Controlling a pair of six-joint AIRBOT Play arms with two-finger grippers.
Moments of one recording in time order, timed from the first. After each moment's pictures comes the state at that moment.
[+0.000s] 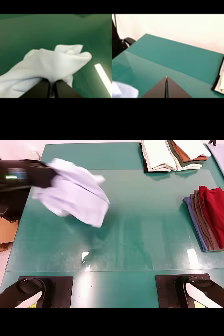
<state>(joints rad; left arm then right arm) -0.53 -0.93 1.46 1.48 -1.08 -1.75 0.03 -1.00 1.70 -0.97 1.02 1.25</state>
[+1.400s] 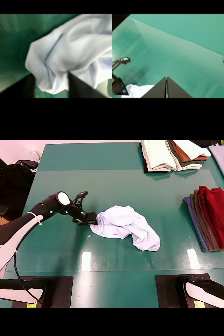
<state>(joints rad) -0.35 -1.51 1.10 1.01 -0.98 -1.53 0.02 -1.17 1.85 -0.97 1.29 1.28</state>
